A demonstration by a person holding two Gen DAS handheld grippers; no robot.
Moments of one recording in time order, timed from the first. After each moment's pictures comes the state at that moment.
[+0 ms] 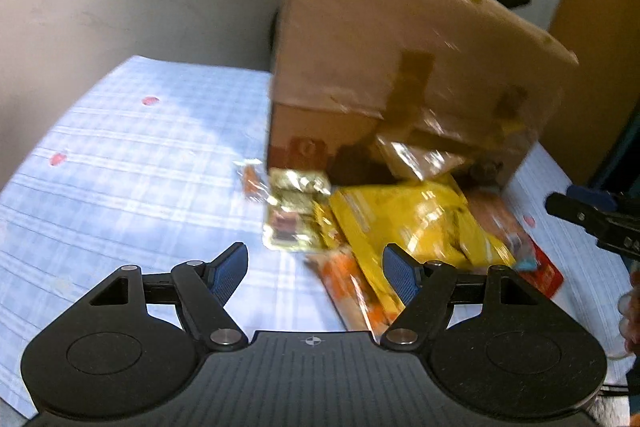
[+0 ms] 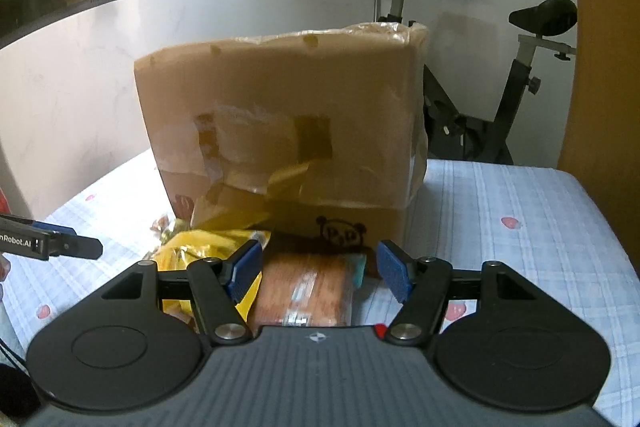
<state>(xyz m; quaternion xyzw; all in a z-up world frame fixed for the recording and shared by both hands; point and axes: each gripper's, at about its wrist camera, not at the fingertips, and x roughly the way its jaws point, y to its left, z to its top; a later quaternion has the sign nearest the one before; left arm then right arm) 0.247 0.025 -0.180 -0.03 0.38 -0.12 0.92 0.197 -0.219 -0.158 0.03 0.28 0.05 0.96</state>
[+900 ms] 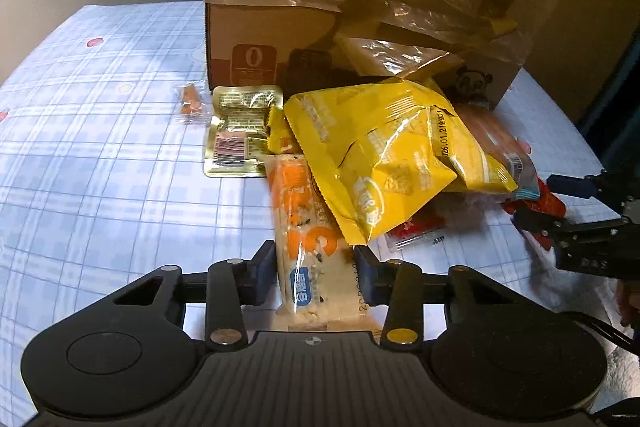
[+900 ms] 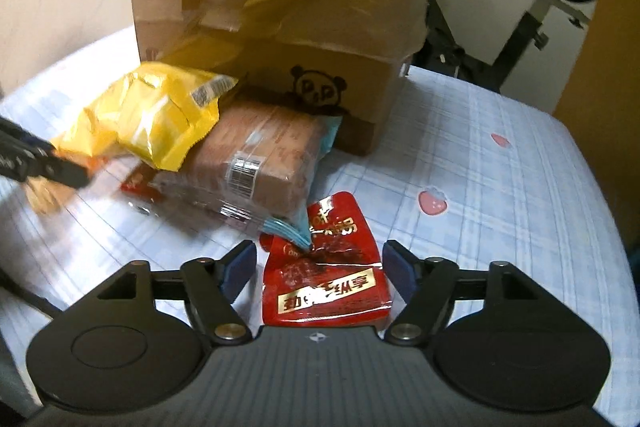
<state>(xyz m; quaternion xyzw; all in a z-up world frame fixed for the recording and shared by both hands) 0.250 0.002 -0.230 -0.01 0.45 -0.15 0.88 0.198 -0.223 -0.226 -0.07 0.40 0.04 0.91</state>
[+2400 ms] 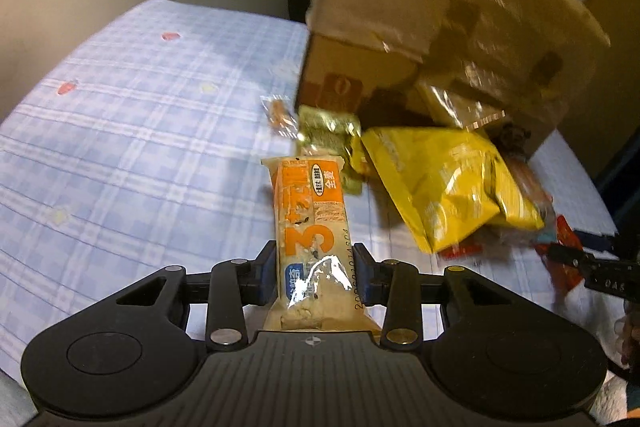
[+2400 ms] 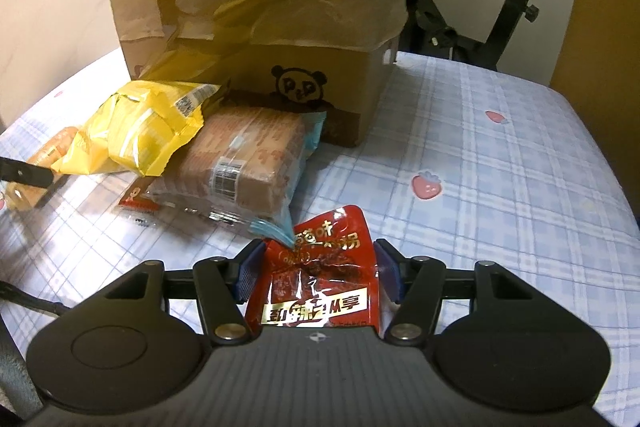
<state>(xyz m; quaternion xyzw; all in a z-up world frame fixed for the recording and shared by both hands) 0.243 0.053 -0.216 -0.08 0.43 -0.09 0.90 0.193 -0.241 -0.222 -0.01 0.40 0.03 0.92</state>
